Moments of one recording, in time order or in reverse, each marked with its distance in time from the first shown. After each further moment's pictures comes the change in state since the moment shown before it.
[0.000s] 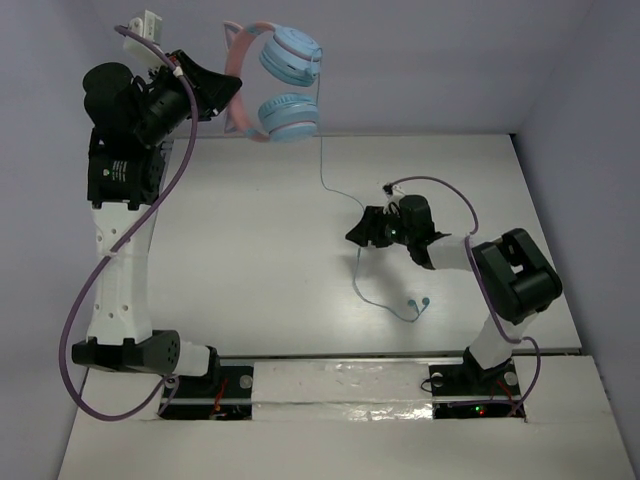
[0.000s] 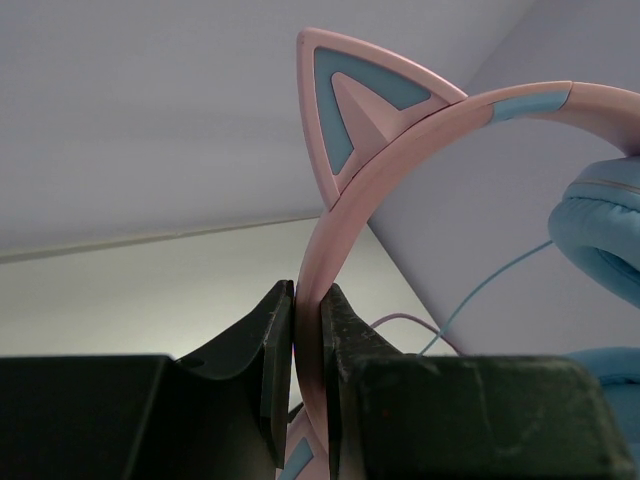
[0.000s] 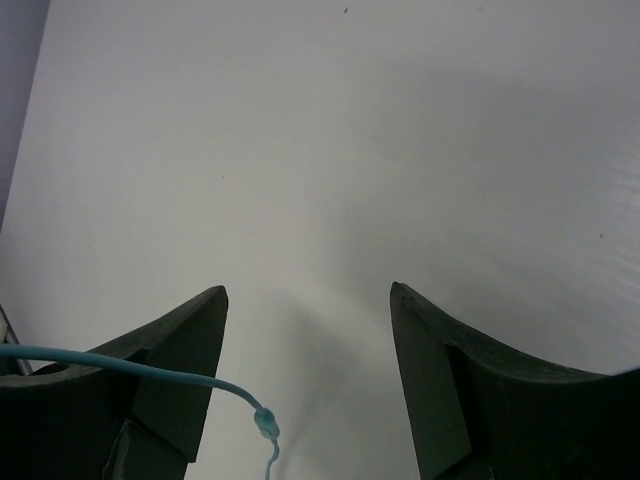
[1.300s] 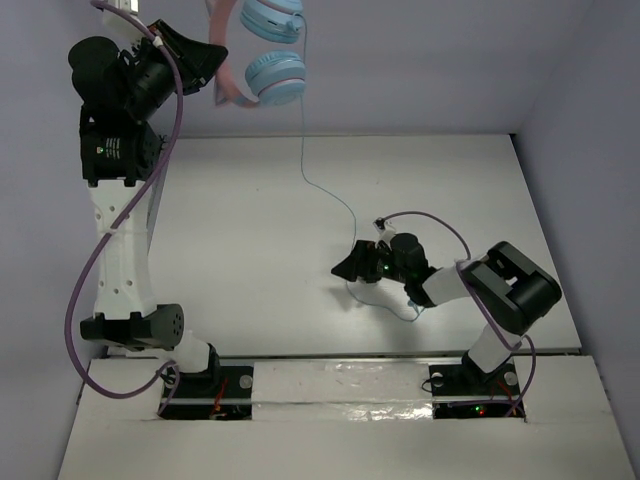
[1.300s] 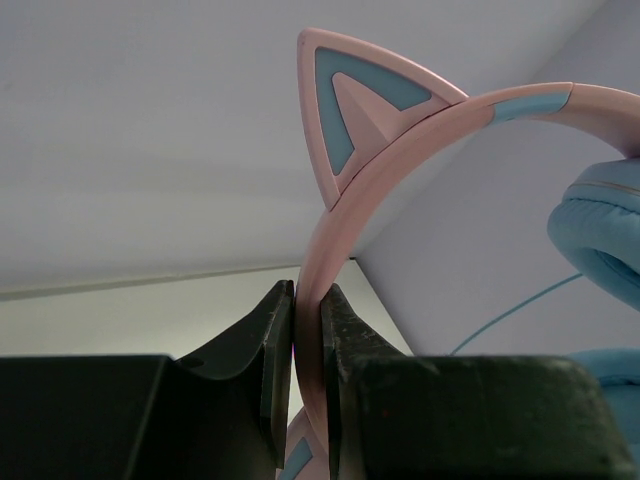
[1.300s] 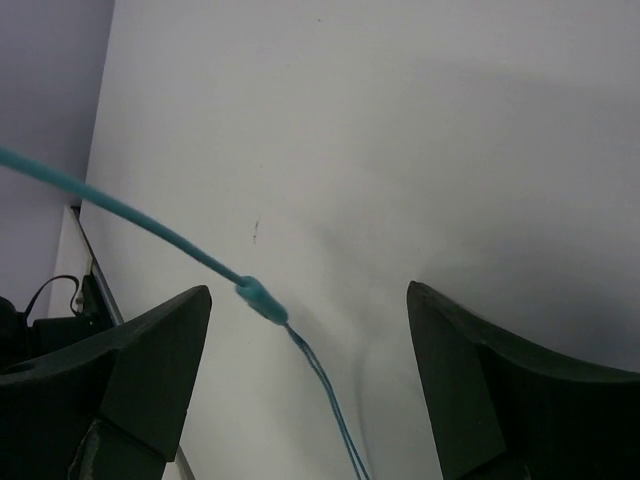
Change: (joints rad) left arm 0.056 0.146 0.201 0.014 -0.008 -0.103; right arm 0.193 -0.037 -0.289 0.315 0.039 0.240
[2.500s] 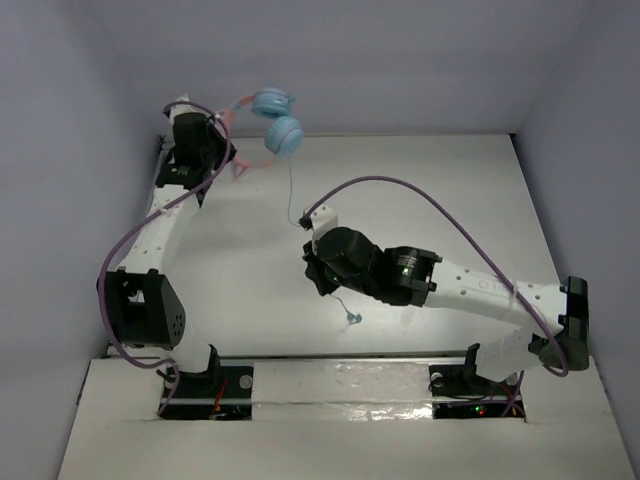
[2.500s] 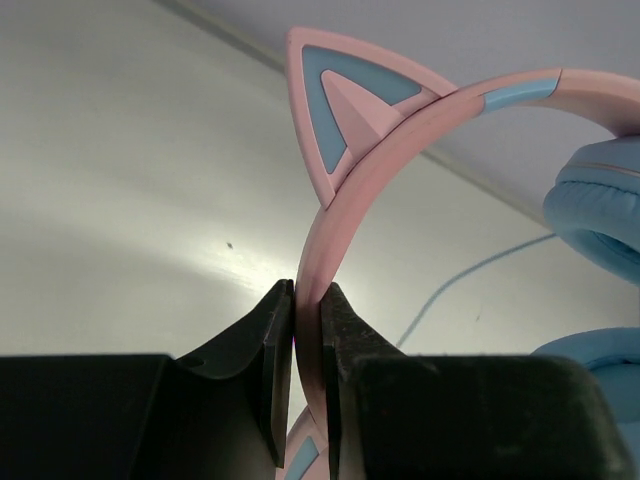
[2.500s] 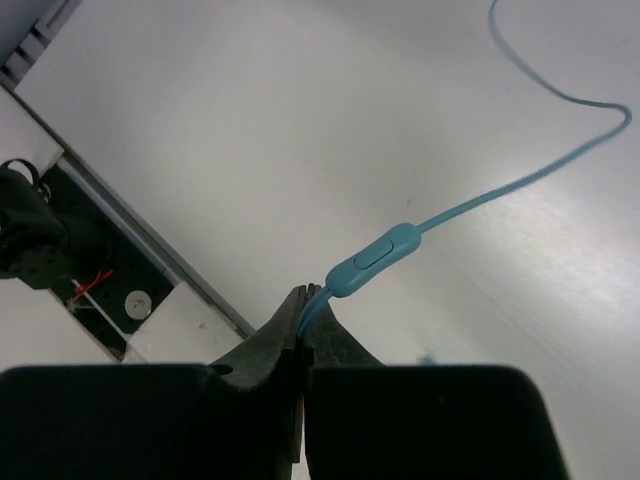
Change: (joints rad) left arm -0.056 0.007 -0.695 0.152 -0.567 0.027; right arm 0.616 -0.293 0.790 -1.299 0.680 -0.293
